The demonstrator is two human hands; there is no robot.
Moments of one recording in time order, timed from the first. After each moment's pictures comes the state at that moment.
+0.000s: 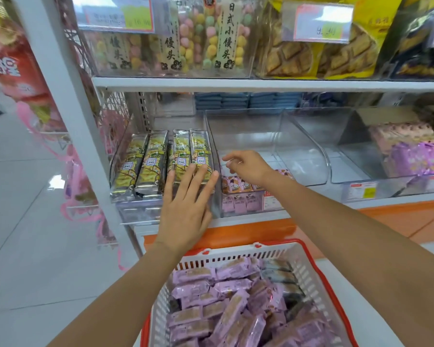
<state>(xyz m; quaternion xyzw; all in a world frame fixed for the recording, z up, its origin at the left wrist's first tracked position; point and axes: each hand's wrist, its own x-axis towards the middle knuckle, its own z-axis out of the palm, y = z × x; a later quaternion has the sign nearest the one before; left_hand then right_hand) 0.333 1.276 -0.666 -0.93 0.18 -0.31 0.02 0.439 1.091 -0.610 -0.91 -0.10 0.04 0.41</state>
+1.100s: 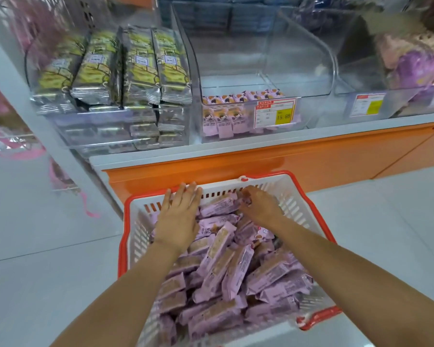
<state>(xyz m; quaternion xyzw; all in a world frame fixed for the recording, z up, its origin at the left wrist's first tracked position) 0.280 1.254 -0.841 -0.98 0.19 0.04 0.01 0.308 1.027 -0.839 -0.97 0.03 0.10 0.20</state>
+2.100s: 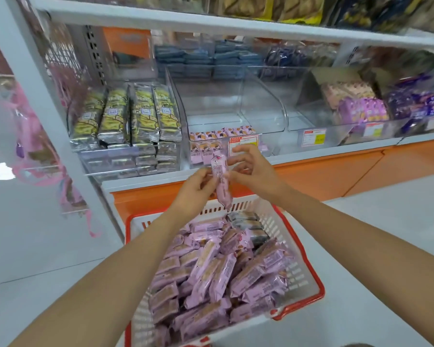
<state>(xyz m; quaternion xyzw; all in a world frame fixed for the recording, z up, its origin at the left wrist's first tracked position) 0.289 1.208 -0.702 -0.76 0.14 0.09 -0.62 0.287 1.027 -0.661 -0.82 -0.08 0.01 0.56</state>
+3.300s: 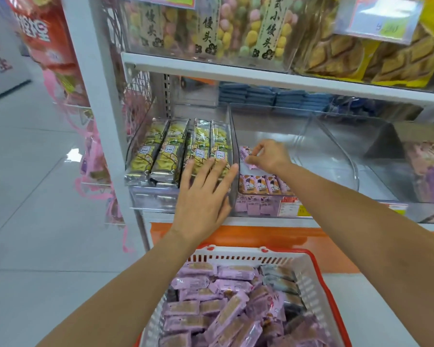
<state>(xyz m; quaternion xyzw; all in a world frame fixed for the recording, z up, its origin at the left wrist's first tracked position) 0.343 1.265 -0.667 -0.92 0.15 -0.36 -0.02 0.484 1.091 -0.610 -0.97 -0.03 -0.02 0.25</state>
